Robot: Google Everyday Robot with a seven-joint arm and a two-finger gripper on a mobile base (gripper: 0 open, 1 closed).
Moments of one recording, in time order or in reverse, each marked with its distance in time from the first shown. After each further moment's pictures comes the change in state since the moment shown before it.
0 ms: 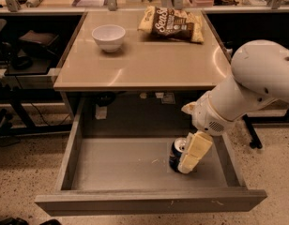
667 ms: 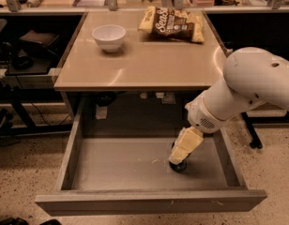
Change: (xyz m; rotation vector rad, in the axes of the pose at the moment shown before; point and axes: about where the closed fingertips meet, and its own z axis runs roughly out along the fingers) arm -0.002 -0.026 0.017 0.085 0.003 0.144
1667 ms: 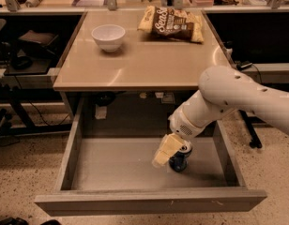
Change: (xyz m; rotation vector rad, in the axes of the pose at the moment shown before) arm -0.005 -0.001 0.068 -0.110 -0.026 0.054
